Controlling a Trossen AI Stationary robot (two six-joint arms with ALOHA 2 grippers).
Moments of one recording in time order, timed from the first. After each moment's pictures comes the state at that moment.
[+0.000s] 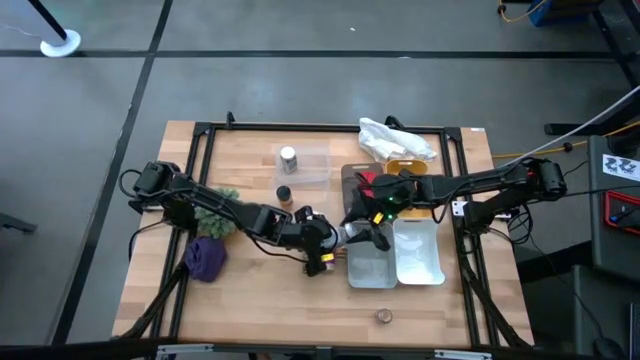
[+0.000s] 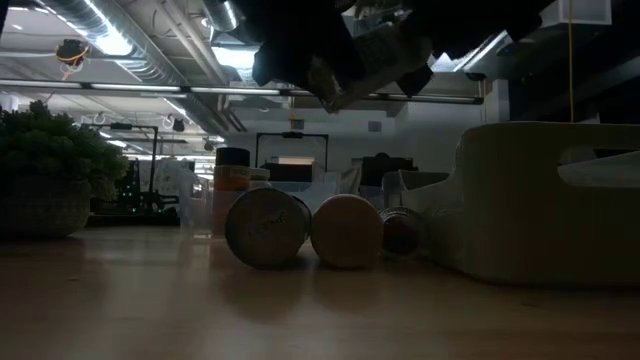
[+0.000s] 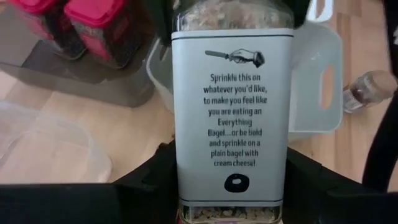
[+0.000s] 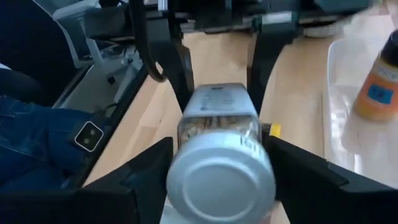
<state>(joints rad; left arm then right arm) -0.29 1.75 1.32 -0.39 -0.32 -0.48 0.03 1.38 0.91 -0.06 -0.40 0.07</state>
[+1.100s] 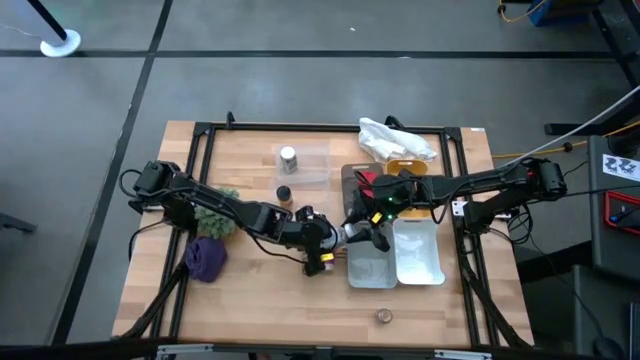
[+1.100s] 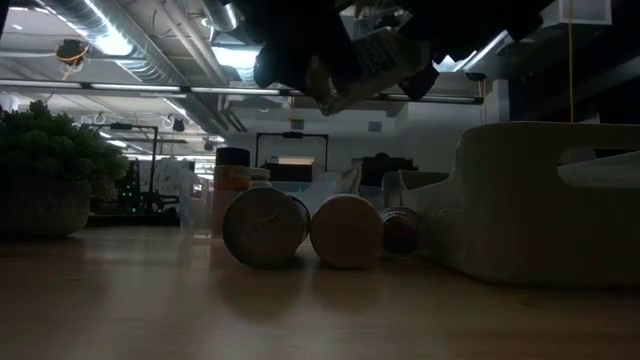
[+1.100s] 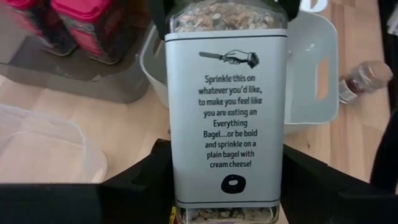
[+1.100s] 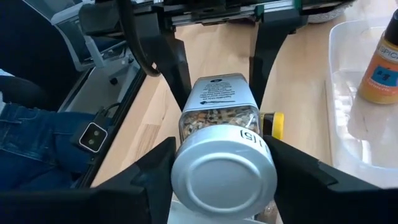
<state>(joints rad) -0.28 1.75 1.32 -0.41 -0.26 -0.46 0.03 1.38 0.91 -0.07 -0.40 0.13</state>
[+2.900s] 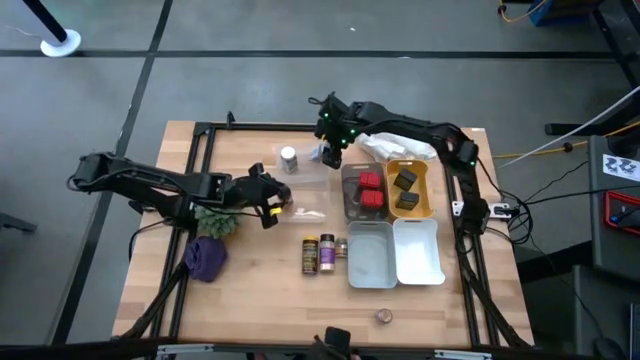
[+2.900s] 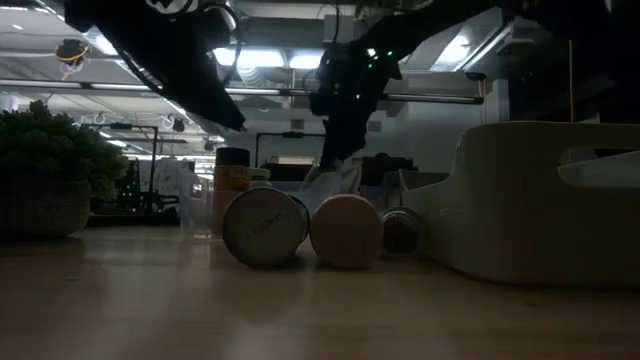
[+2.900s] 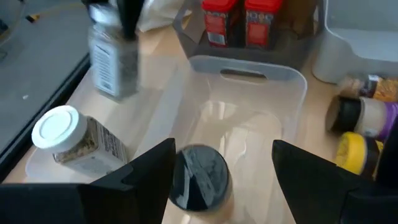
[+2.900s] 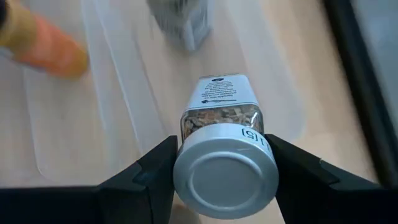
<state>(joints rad) -0.04 1.13 0.66 -0.19 -0.40 -0.12 -0.47 2.09 1.85 -0.83 -0.19 -0.22</state>
